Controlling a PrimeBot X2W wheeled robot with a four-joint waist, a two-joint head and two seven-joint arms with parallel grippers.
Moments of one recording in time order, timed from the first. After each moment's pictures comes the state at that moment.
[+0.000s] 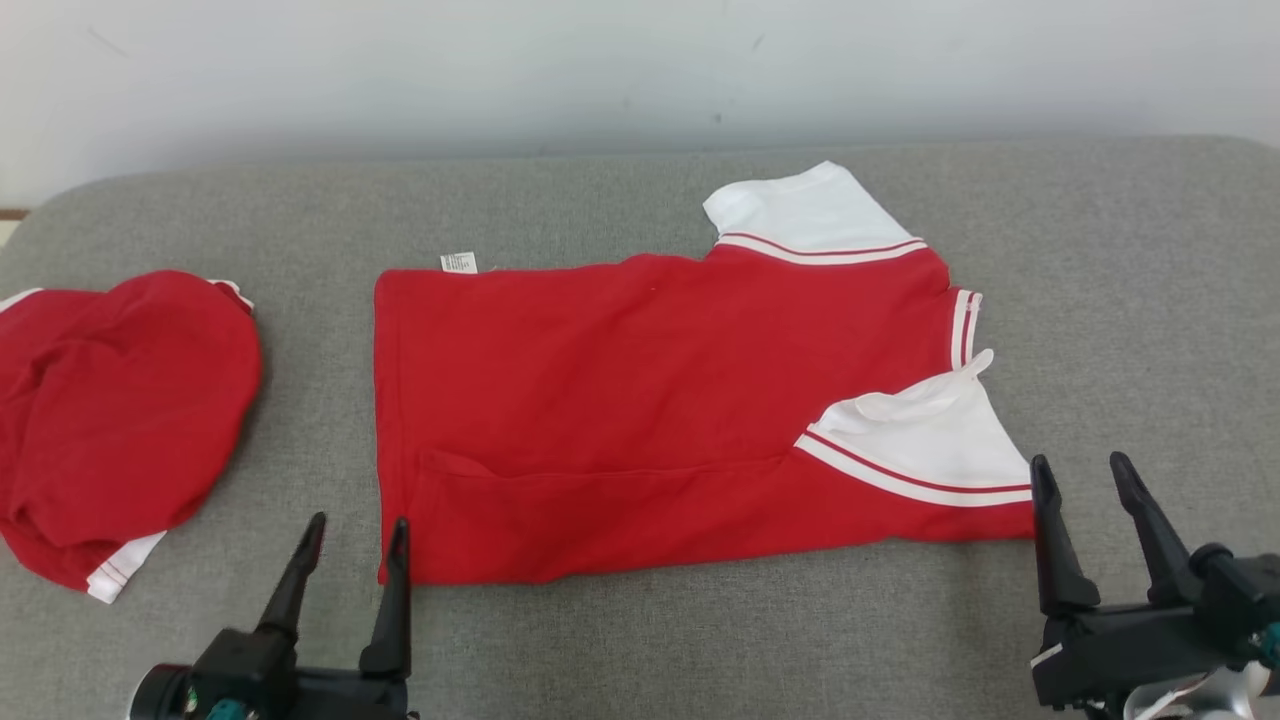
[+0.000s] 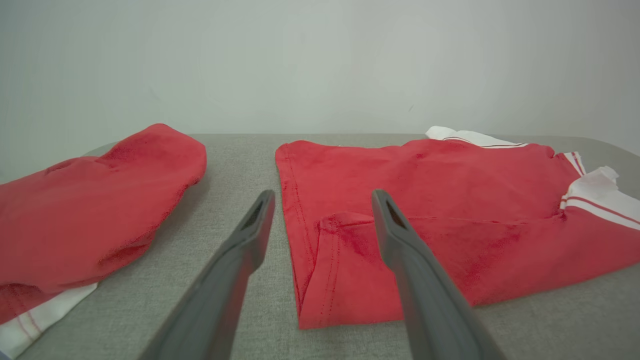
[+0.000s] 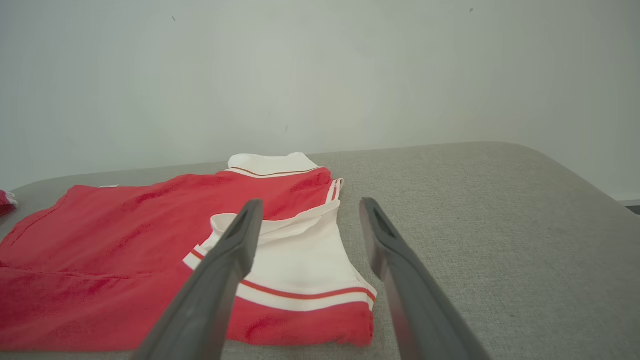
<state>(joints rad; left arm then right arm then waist) -0.15 0.21 -0.24 0.03 -0.26 0.16 -0.26 -0.04 -0.20 0.11 -0.05 0.23 0.13 -0.15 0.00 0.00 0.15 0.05</state>
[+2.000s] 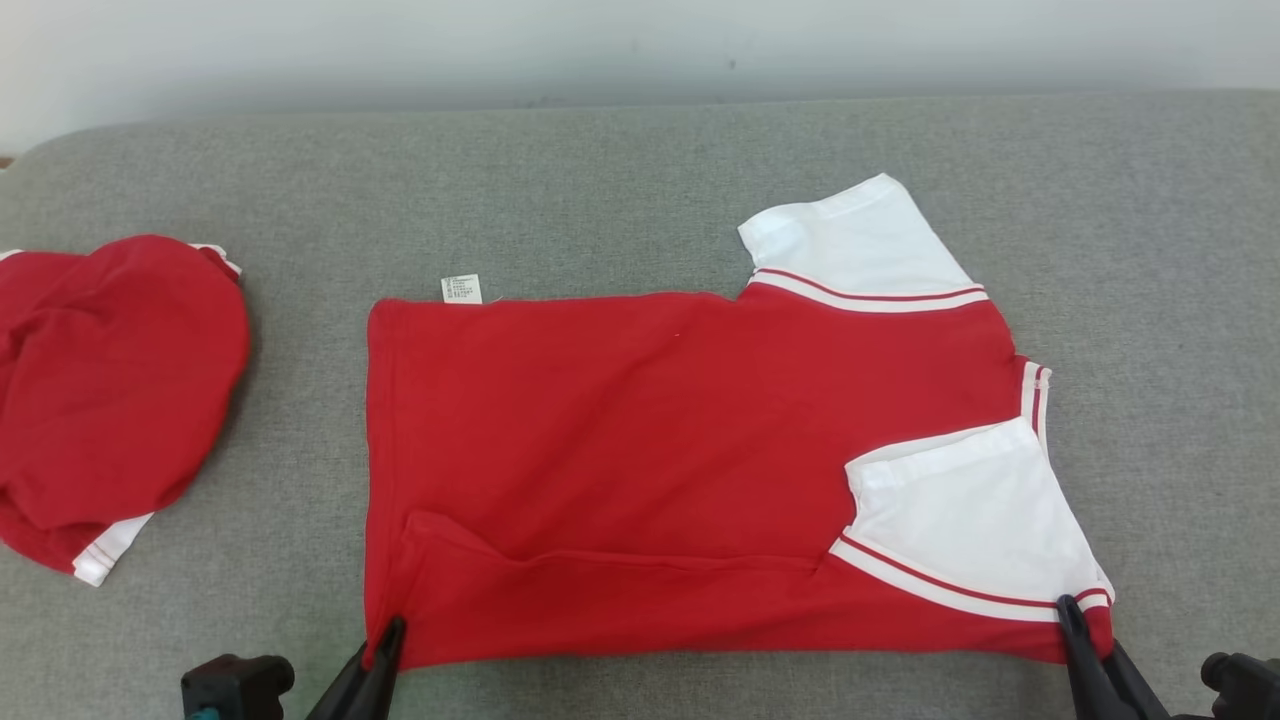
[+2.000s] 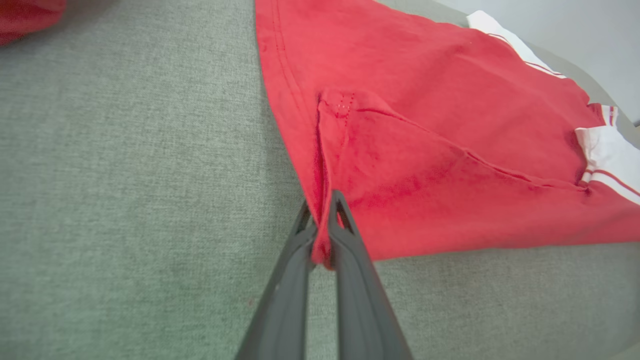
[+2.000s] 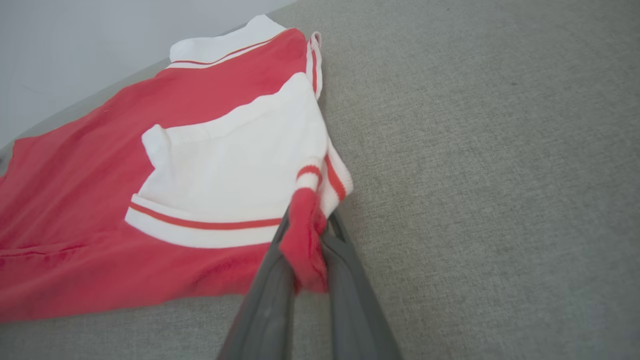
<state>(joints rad) -0.04 0.28 -0.26 -0.09 -0.53 0.07 0.09 0.14 -0.18 0.07 -0.09 0.43 0.13 0.03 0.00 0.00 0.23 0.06</state>
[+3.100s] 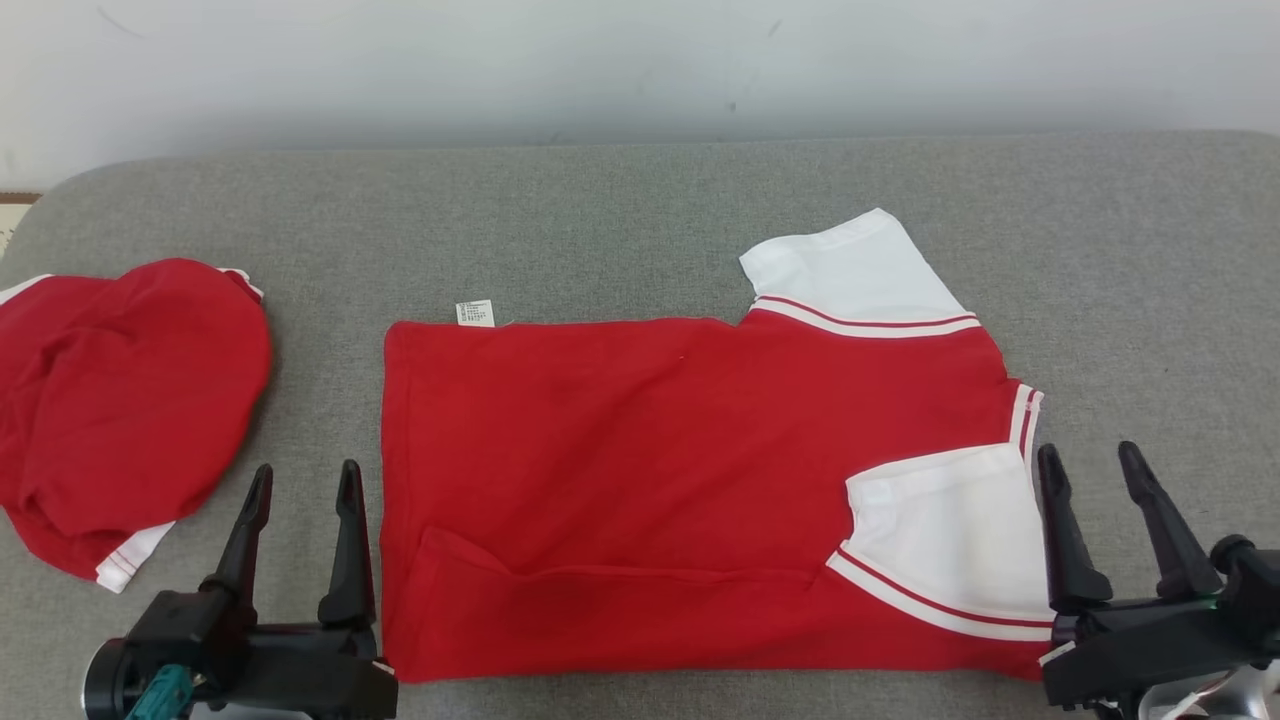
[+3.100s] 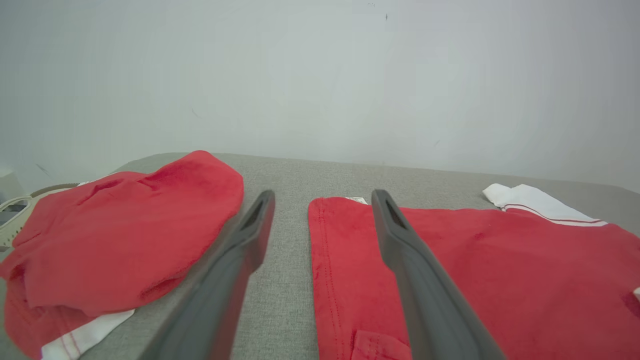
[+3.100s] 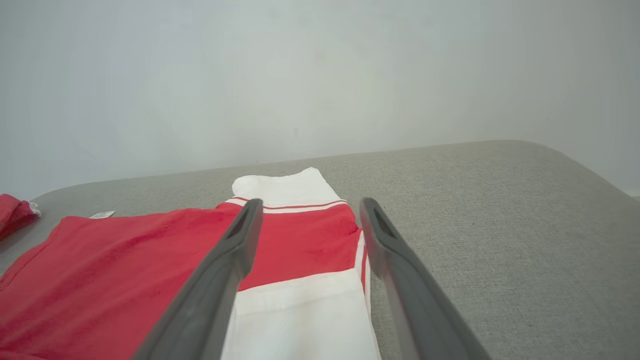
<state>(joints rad) -0.19 0.23 -0.21 -0.07 -0.34 0.23 -0.20 -0.02 -0.20 0.08 -0.16 0.27 0.13 -0.06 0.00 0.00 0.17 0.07</state>
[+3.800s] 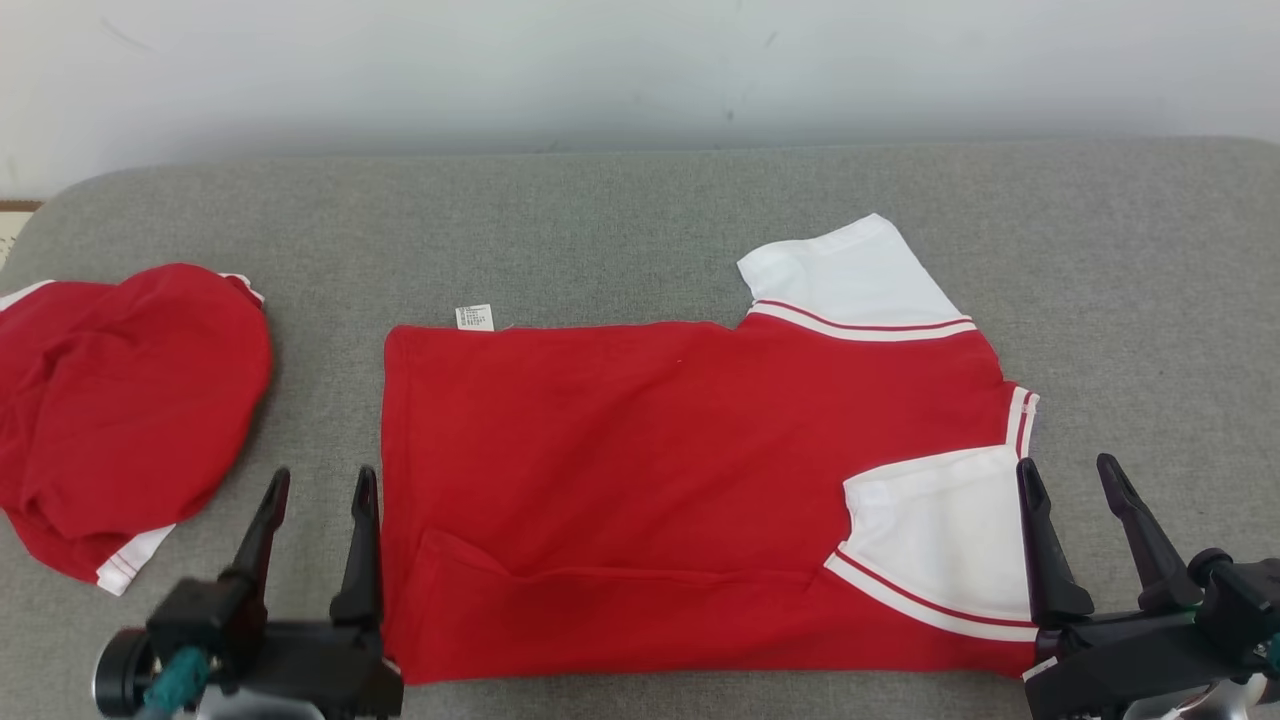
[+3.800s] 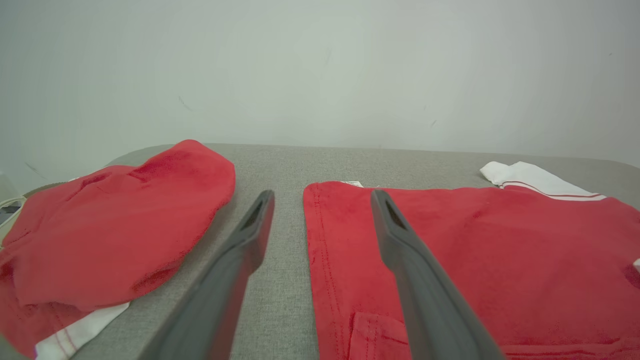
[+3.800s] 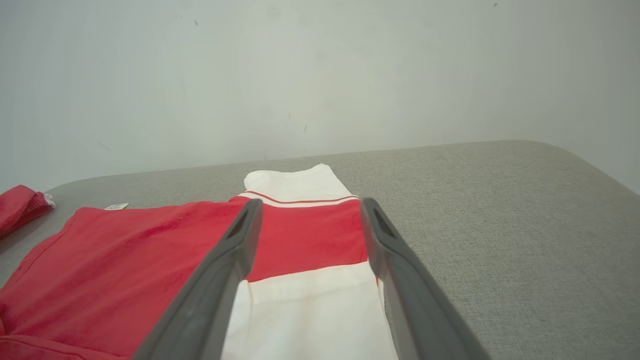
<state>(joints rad) -0.21 0.24 -0.25 -0.02 -0.33 0.22 -0.17 -0.01 -0.19 0.12 -0.16 0.25 0.13 -0.07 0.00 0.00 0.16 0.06</state>
